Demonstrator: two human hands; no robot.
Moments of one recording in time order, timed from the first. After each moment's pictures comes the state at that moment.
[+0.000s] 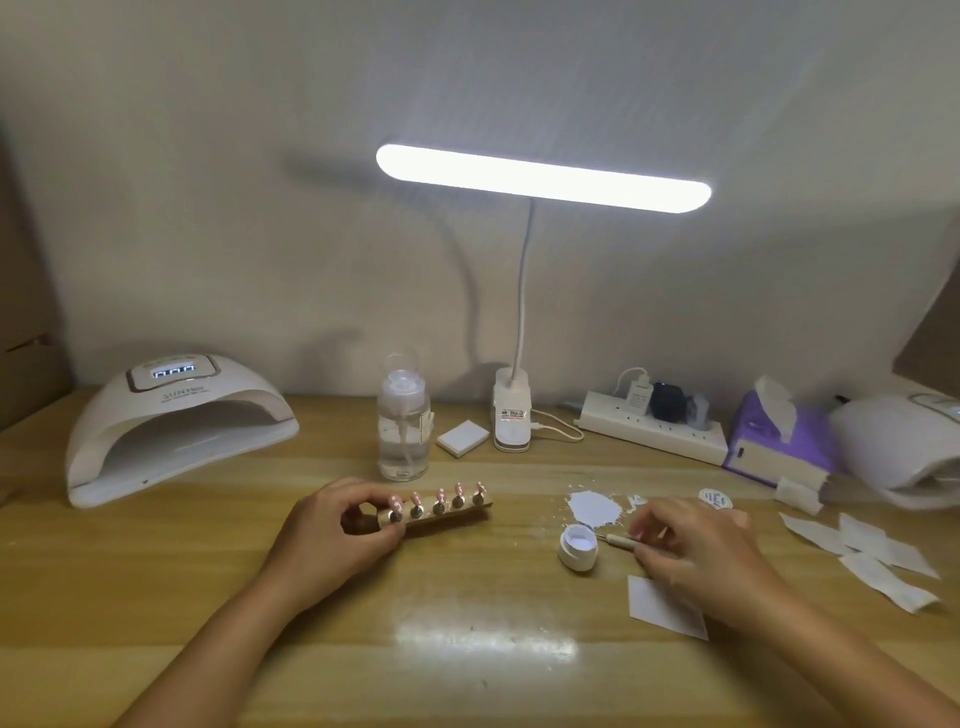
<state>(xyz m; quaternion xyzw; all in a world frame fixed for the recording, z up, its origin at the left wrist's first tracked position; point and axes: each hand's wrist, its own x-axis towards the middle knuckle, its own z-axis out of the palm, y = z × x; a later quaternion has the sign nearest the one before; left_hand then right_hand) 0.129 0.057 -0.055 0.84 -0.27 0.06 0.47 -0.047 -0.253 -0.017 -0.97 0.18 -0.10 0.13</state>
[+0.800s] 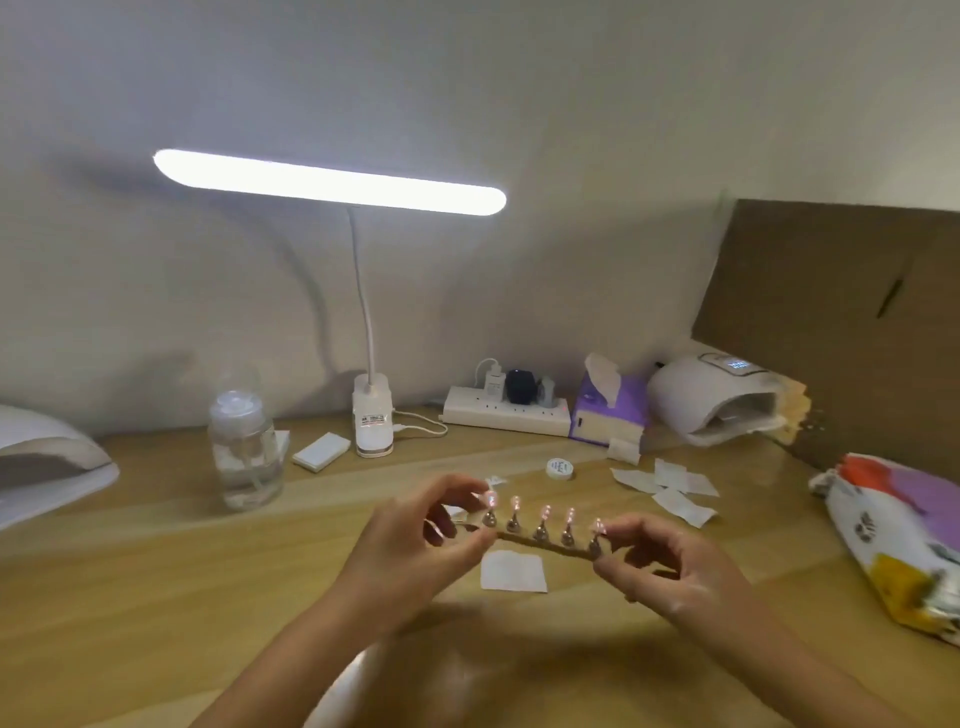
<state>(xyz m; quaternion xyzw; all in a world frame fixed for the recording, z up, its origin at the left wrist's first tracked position) 0.017 -0.079 -0.007 0.71 -0.47 -0.06 0.52 -0.174 -0.260 -0.001 -0.82 0.20 -0.21 0.49</state>
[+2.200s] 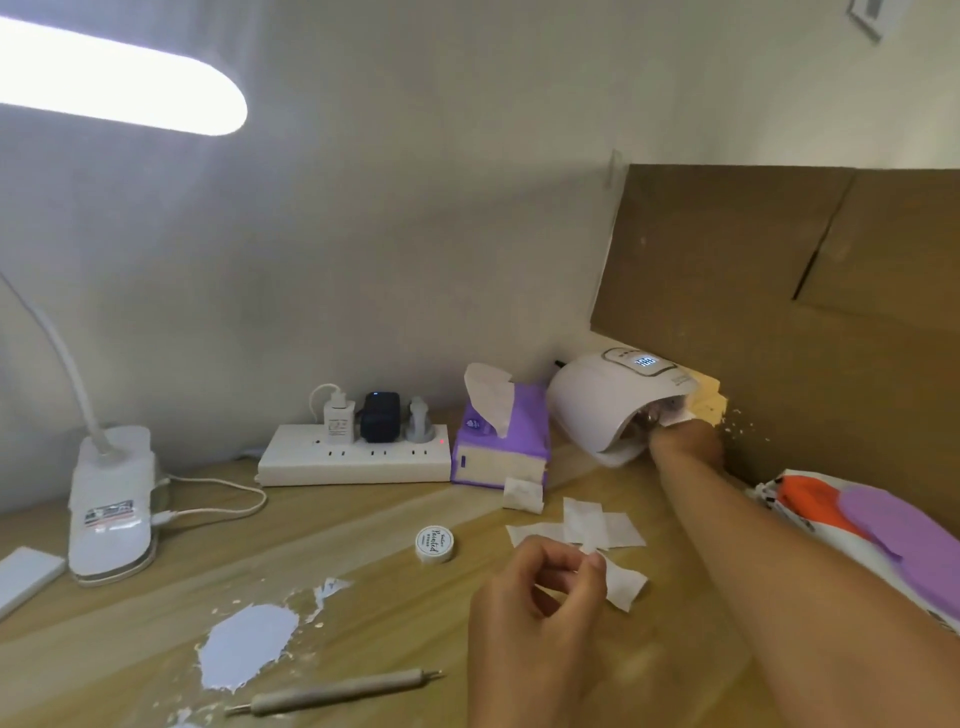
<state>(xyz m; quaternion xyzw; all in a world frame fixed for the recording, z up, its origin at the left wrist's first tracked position) -0.056 -0.294 -0.045 0.62 -0.33 -0.23 0.67 -0.093 -0.584 -0.034 -0.55 0.68 -0.38 0.30</state>
